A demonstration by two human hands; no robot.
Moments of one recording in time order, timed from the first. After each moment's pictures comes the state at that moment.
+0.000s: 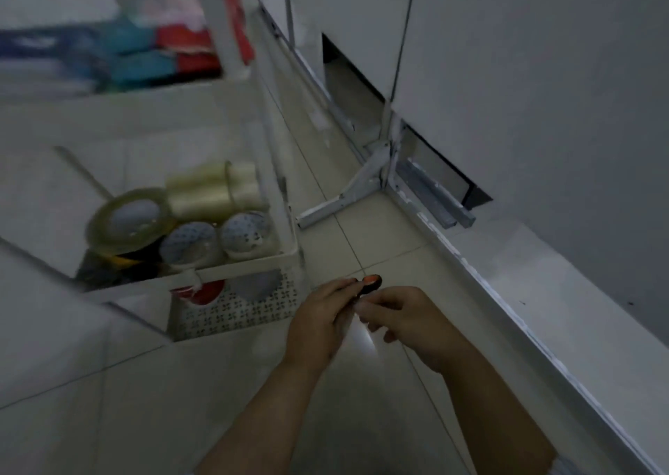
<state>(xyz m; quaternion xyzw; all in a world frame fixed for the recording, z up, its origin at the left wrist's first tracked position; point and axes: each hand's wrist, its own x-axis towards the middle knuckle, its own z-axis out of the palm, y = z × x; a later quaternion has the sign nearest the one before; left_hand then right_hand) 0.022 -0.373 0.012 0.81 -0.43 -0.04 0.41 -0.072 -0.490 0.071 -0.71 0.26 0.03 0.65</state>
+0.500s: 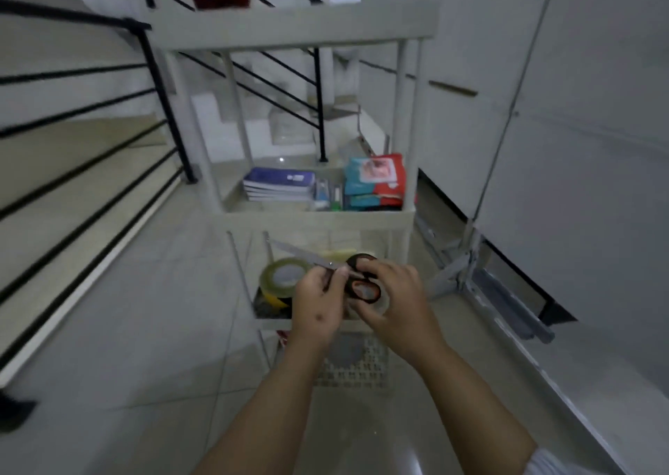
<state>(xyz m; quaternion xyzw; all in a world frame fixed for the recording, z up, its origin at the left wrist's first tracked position) 0.044 -0.245 0.212 0.73 -0.11 -0.02 0.68 -0.013 -0.349 0.213 -0.91 0.02 -0.27 0.32</state>
